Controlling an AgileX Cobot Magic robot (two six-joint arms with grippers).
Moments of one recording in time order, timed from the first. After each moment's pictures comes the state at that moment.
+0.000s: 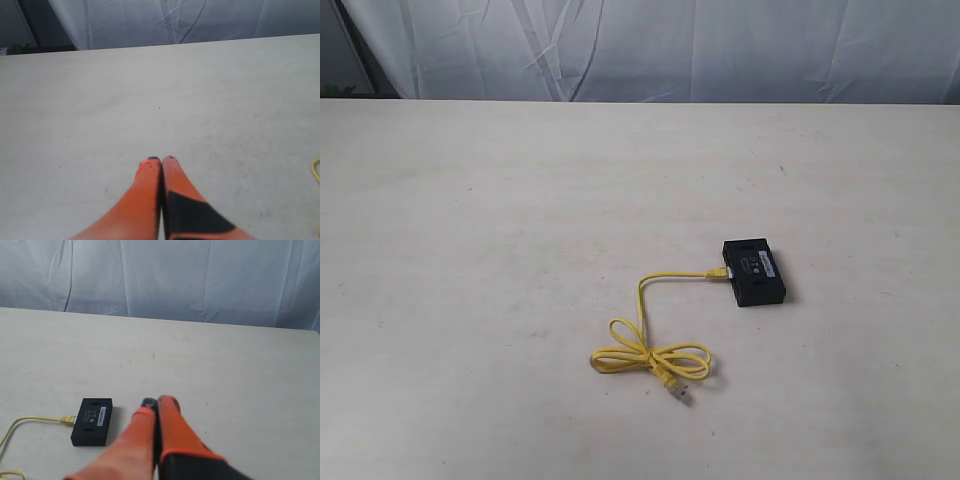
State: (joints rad) left arm -0.13 0.54 -0.64 -0.03 0.67 0.00; right arm 0.09 0.22 -0.44 0.09 0.63 -0.07
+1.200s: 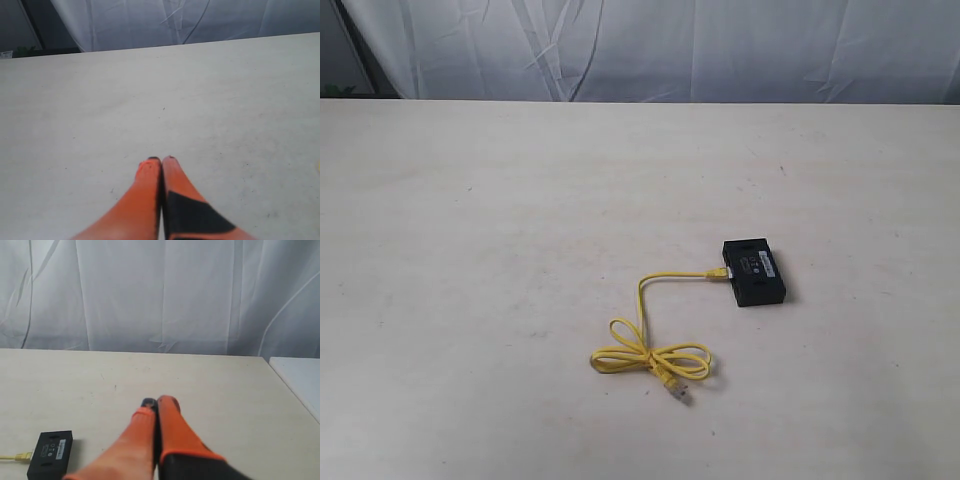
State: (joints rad) left arm -0.13 0.54 -0.64 0.00 0.67 0.00; right arm -0.03 0.02 -0.36 0.03 0.60 -0.07
